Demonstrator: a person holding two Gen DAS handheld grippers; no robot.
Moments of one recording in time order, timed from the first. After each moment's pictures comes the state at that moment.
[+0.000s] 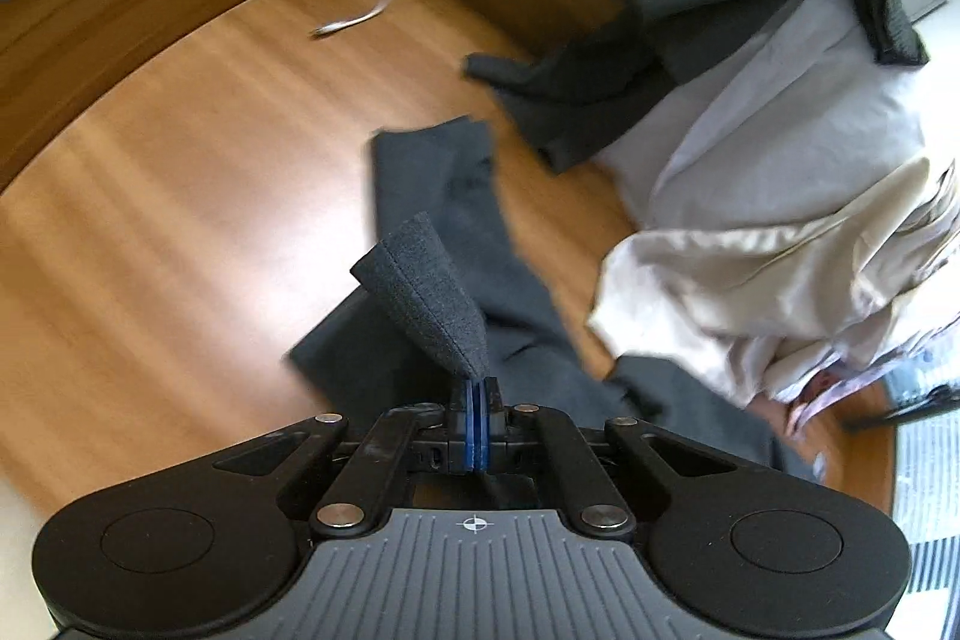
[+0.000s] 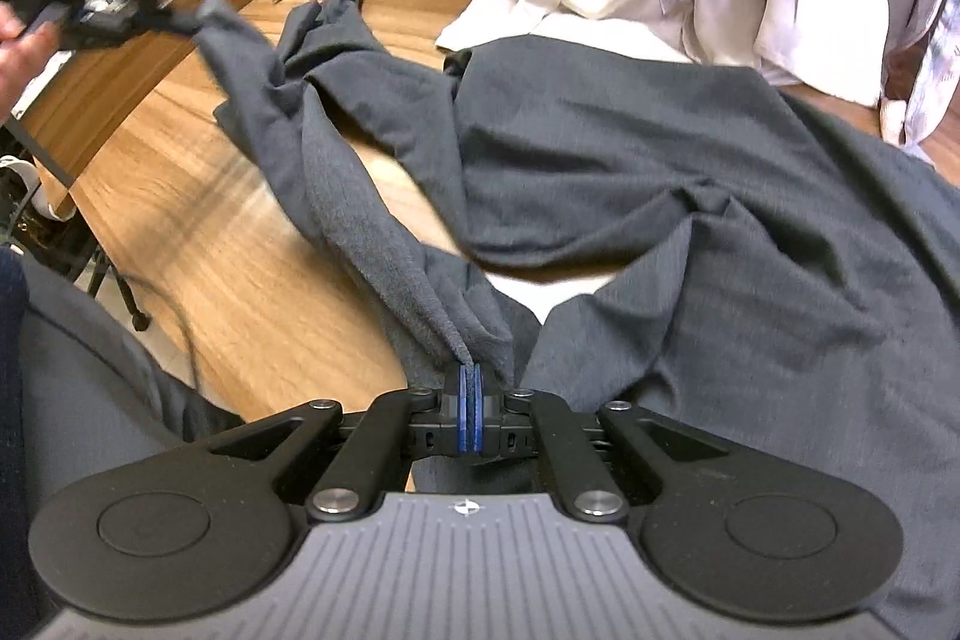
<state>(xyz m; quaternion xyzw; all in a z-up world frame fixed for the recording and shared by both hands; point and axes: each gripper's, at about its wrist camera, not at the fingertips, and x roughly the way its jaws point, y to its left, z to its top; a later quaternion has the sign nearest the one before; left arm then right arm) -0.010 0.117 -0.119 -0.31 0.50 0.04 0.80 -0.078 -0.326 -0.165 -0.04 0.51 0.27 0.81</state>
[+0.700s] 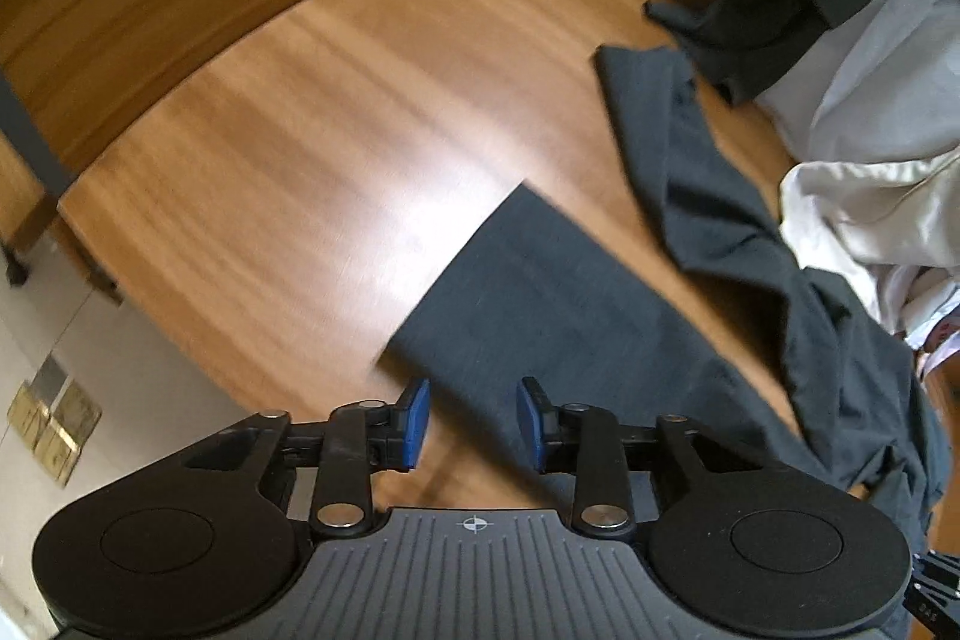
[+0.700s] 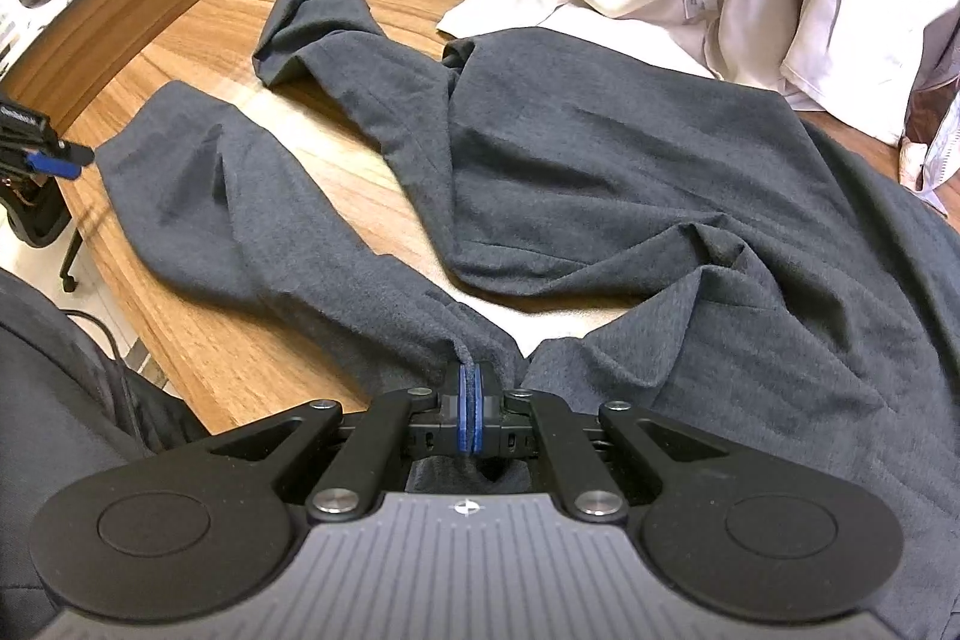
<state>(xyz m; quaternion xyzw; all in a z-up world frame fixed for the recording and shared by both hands) -0.096 0.157 -0.172 -0.26 0.52 0.11 0.81 -0.052 -0.308 -0.176 -0.09 0.53 0.27 0.80</state>
